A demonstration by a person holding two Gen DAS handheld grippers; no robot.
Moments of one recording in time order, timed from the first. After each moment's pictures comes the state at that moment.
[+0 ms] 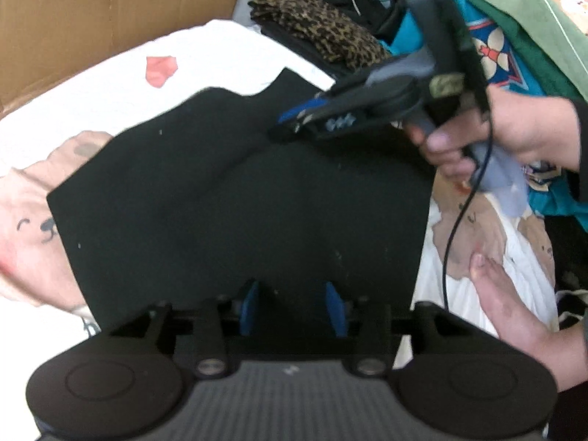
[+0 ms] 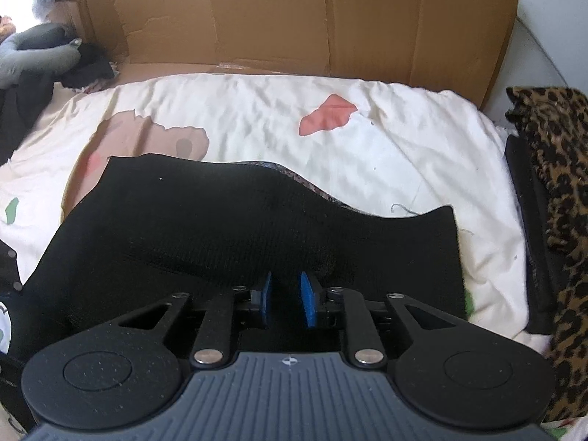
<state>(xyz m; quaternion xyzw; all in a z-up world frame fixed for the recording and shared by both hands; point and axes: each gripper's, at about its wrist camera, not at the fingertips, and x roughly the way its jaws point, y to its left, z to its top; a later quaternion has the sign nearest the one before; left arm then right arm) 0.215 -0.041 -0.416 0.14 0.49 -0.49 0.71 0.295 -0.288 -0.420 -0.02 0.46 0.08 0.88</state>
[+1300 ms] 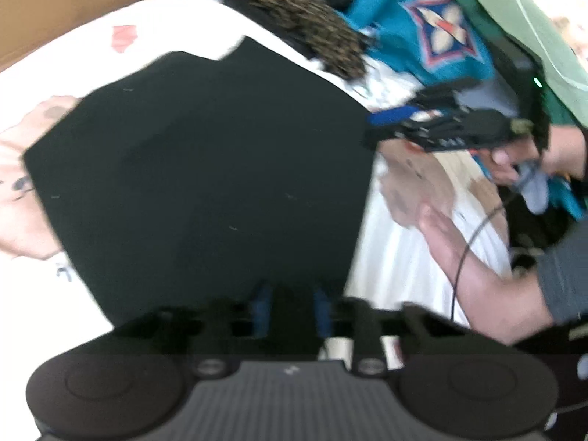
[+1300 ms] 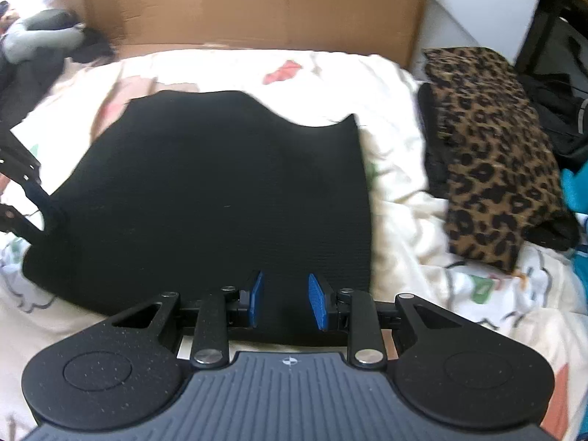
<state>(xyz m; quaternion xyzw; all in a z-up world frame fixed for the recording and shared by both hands) 0.197 -0.024 -0.412 0.14 0.52 -0.56 0.63 0.156 -0.315 -0.394 -0.02 0.48 0.05 0.87</state>
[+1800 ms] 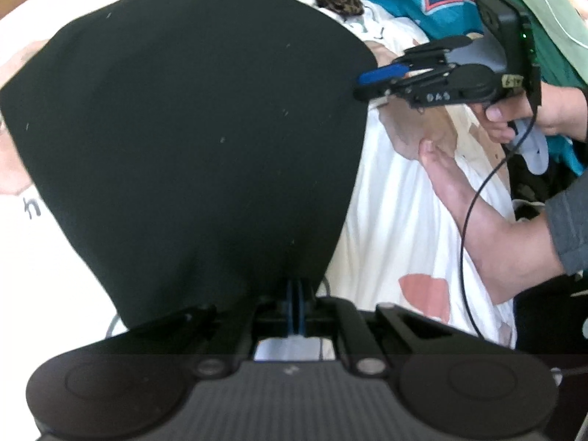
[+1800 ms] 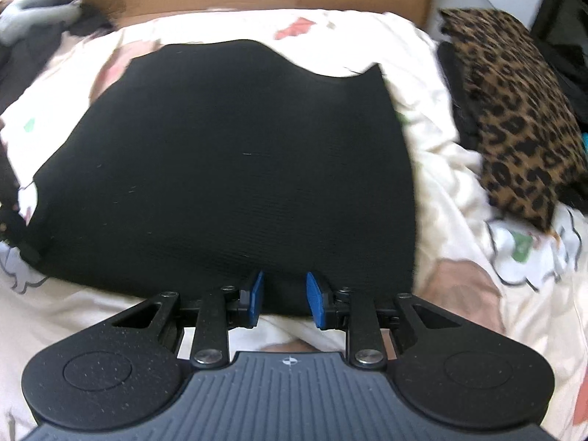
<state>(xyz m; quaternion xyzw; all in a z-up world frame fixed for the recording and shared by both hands) 0.184 -0.008 -0.440 0.18 0.57 -0.55 0.58 0.147 -0.313 -0.428 0.00 0.52 0.01 0.85</state>
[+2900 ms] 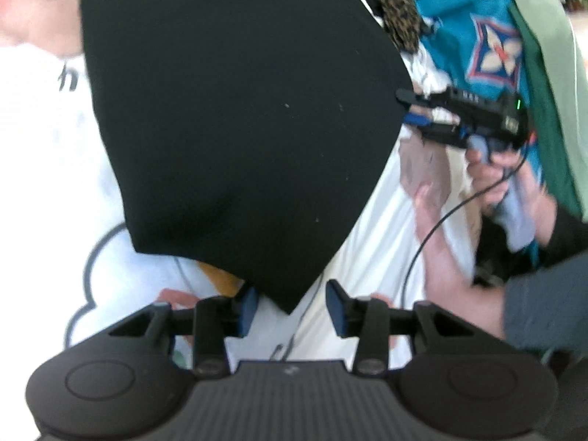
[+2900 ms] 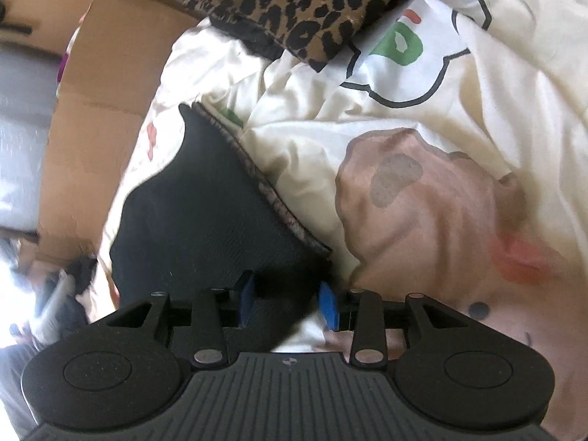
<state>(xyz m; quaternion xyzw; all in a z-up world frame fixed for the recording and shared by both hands) 0.206 0.014 -0.474 -0.01 0.68 -0.48 0.56 0.111 -0.428 -0.480 0.50 0.43 -0.08 0.75</state>
